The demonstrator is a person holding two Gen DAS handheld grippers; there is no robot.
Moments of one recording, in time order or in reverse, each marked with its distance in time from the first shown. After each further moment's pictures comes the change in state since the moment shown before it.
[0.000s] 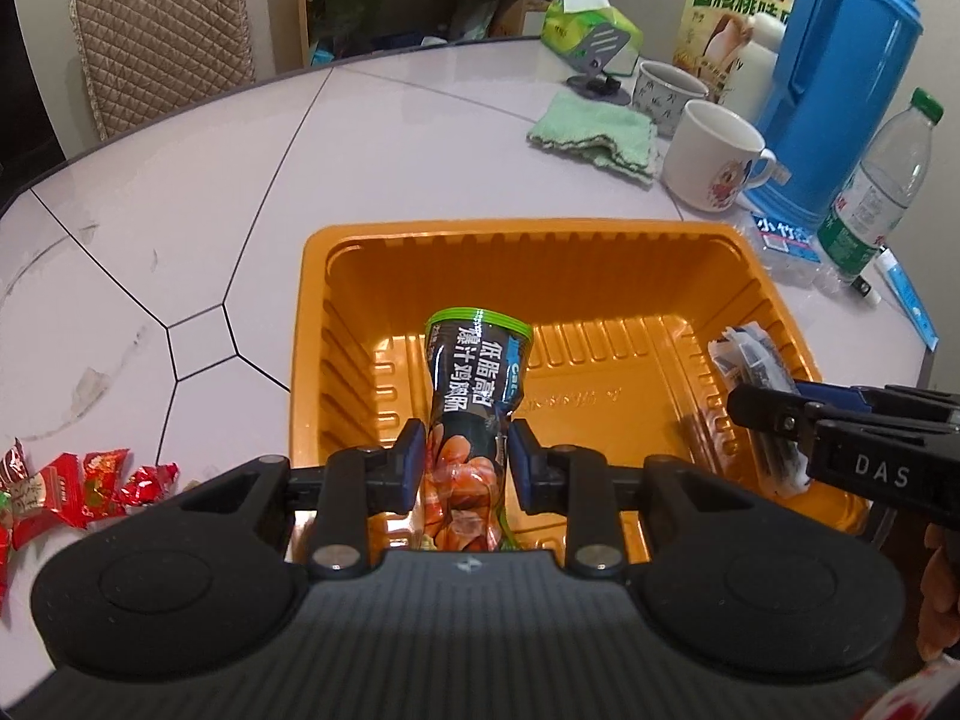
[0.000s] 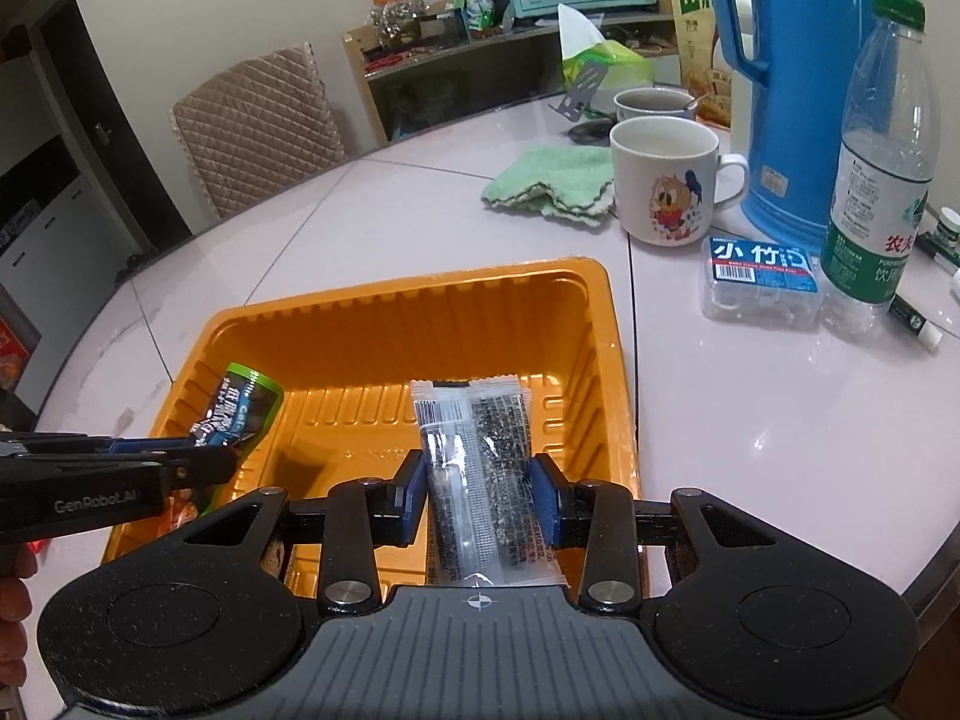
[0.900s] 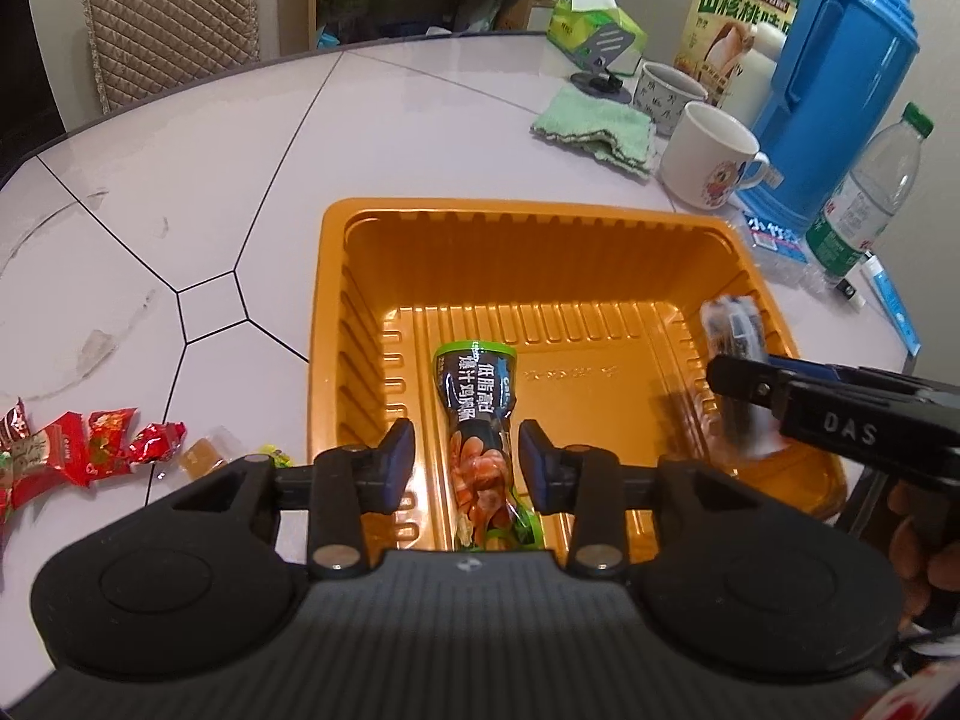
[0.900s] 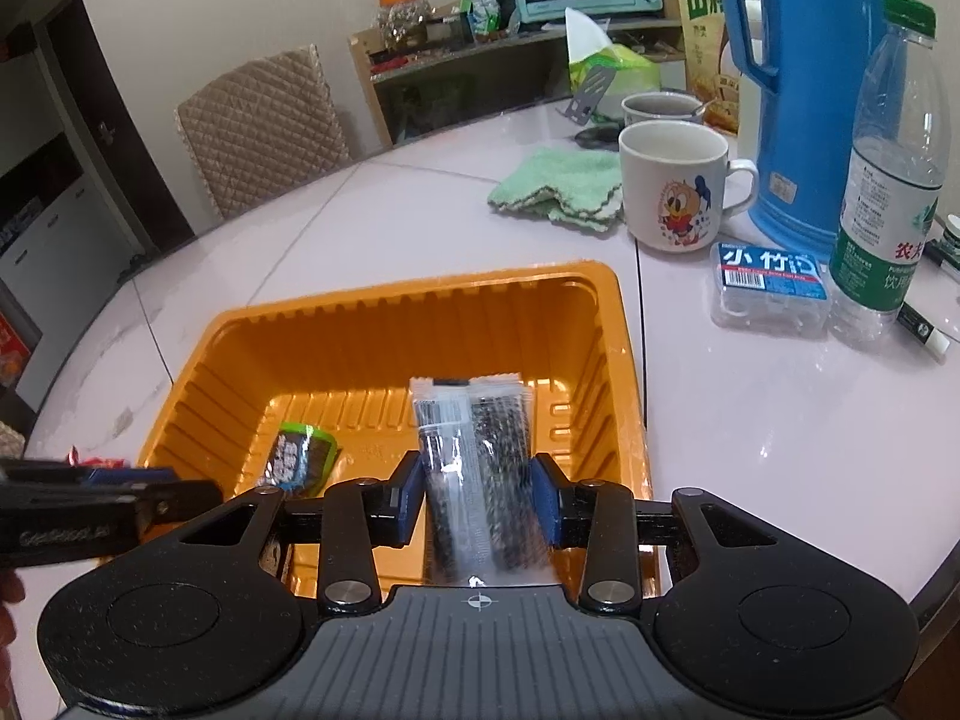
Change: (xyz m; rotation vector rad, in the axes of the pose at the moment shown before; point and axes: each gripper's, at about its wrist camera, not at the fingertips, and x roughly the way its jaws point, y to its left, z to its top) left arm -0.020 0.013 -0.012 -0.044 0.009 -0.037; right arm 0.003 0.003 0.000 -0.004 -0.022 0.008
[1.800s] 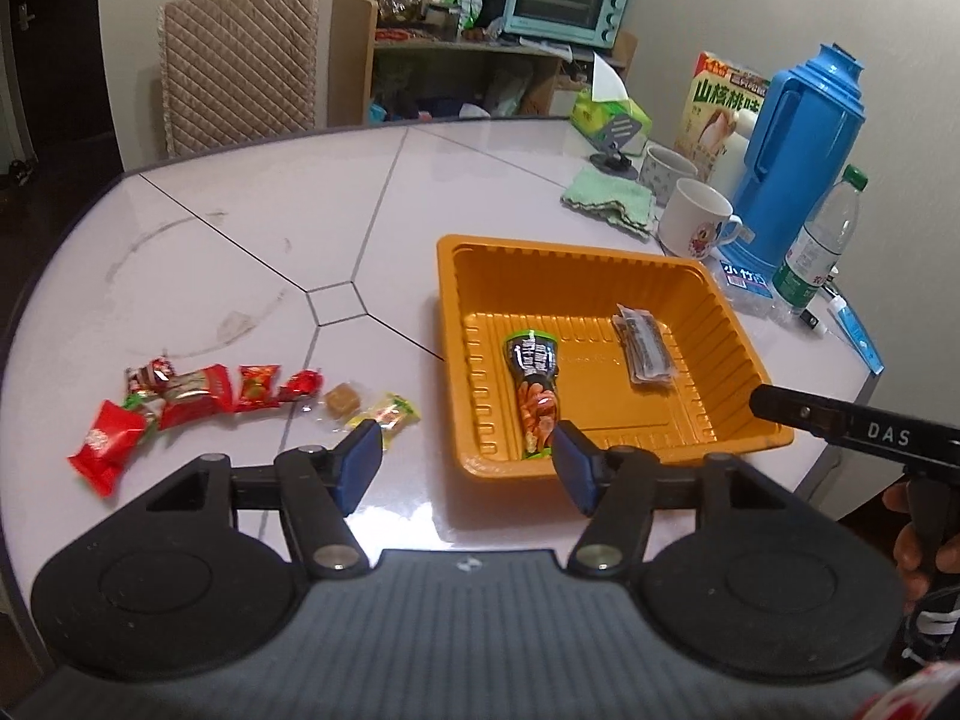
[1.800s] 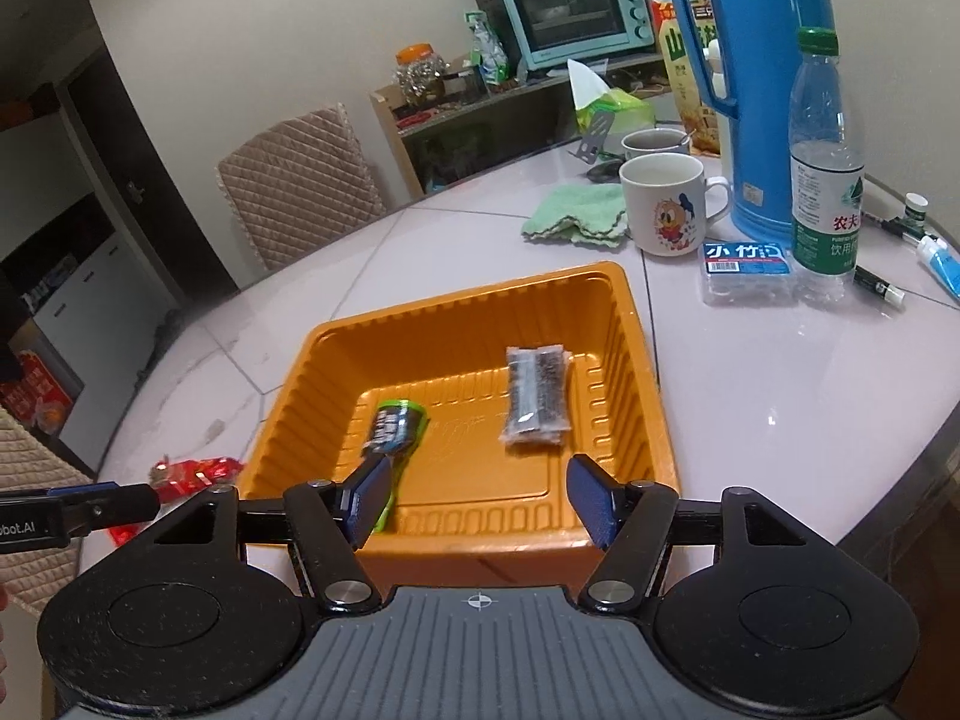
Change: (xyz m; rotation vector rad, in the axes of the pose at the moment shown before) left arm -0.122 0.041 -0.063 -0.036 -0.163 0.023; right arm -0.089 0.024 -0.044 0.059 -0.097 0.071
